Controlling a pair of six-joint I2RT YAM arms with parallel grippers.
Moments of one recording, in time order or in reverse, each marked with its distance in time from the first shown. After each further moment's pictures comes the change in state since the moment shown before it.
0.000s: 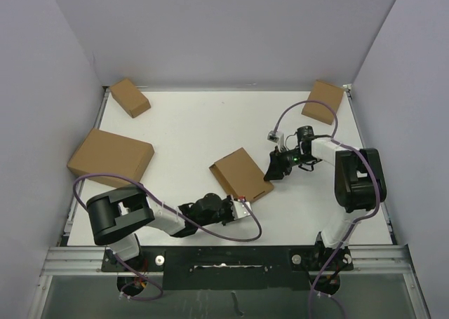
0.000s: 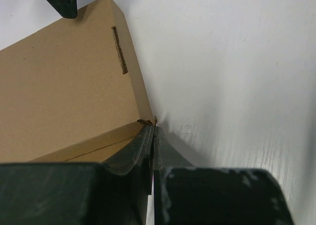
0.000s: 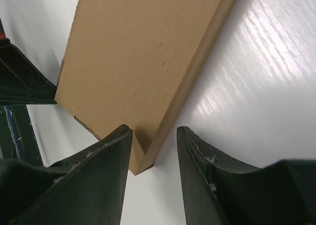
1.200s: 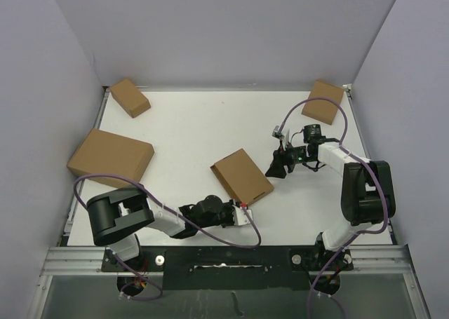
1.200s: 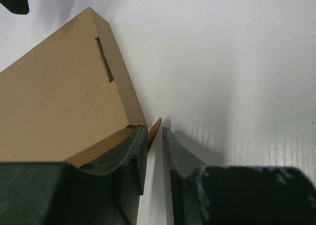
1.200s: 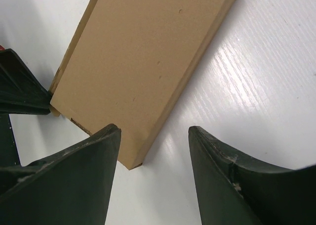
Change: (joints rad) left arm -0.023 -0.009 -0.006 -0.009 0.039 0.098; right arm -0.023 -0.138 -0.064 0.106 -0.010 -0.031
